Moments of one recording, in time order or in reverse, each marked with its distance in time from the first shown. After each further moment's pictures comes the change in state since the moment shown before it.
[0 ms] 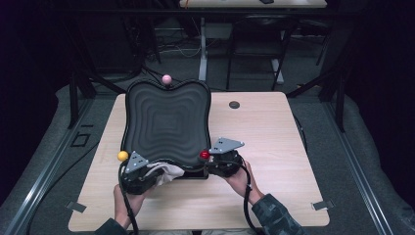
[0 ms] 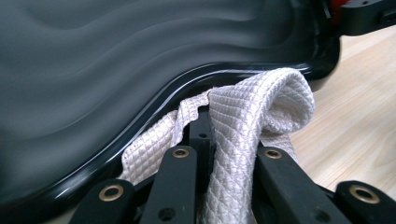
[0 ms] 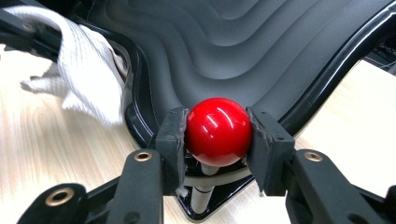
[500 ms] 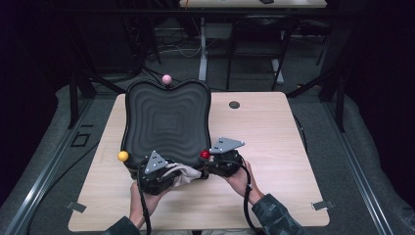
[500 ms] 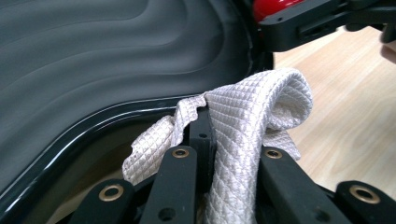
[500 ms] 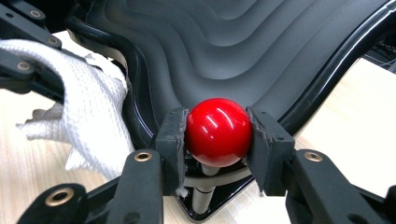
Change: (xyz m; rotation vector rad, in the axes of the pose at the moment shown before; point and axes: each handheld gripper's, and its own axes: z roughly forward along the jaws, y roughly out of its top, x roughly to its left) left arm -0.034 0.014 0.016 -0.002 -0.084 0.077; right arm -0.001 0.000 0.000 -0.003 -0.001 0.009
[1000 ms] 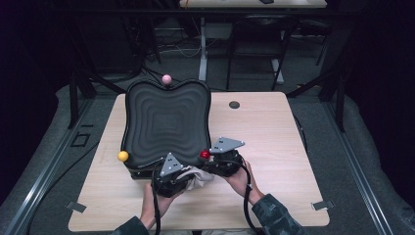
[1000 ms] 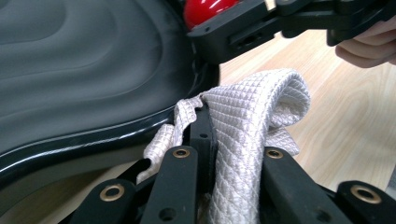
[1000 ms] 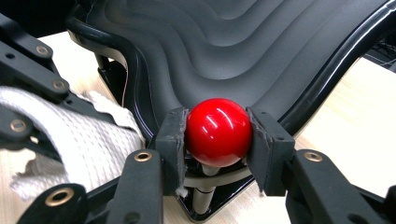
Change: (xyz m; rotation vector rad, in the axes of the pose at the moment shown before) left arm -0.025 0.009 0.020 0.007 -0.068 0.060; right arm 0.000 0.000 -0.001 0.009 0.002 0.002
